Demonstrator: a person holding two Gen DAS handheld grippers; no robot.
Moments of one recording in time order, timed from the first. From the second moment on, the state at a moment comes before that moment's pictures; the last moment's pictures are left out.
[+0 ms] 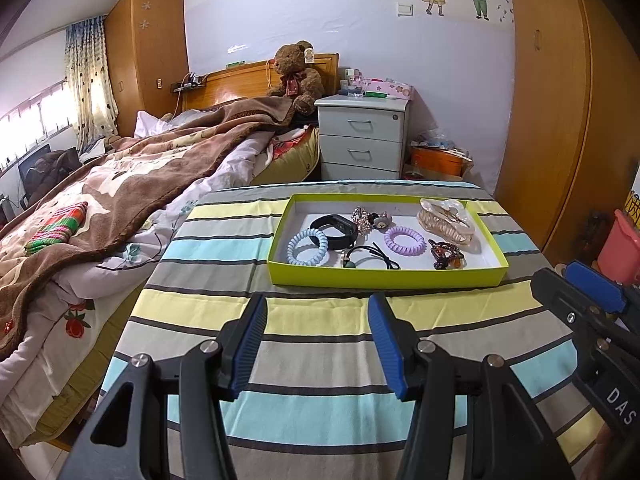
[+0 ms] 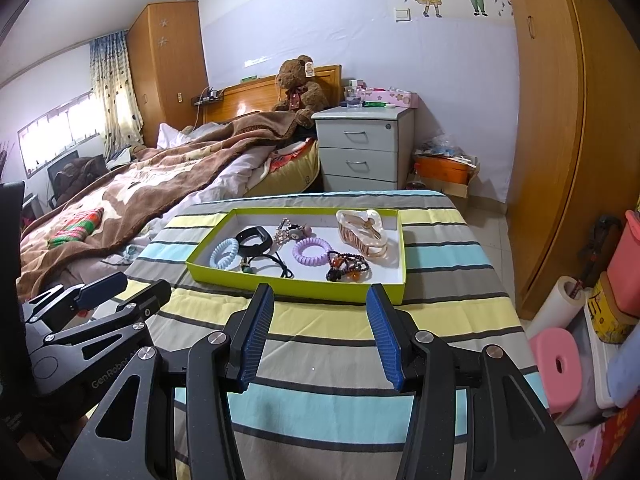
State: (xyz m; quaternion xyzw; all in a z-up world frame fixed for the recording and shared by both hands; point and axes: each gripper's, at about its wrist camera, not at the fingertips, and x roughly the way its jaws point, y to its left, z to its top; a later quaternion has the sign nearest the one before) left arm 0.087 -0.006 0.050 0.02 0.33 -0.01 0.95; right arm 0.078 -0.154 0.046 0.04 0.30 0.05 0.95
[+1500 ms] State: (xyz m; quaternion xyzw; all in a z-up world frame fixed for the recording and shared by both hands) left arm 0.085 -0.004 0.046 0.02 0.33 -0.01 0.94; right arm 0.080 -0.151 0.046 0.03 0.29 0.05 0.95
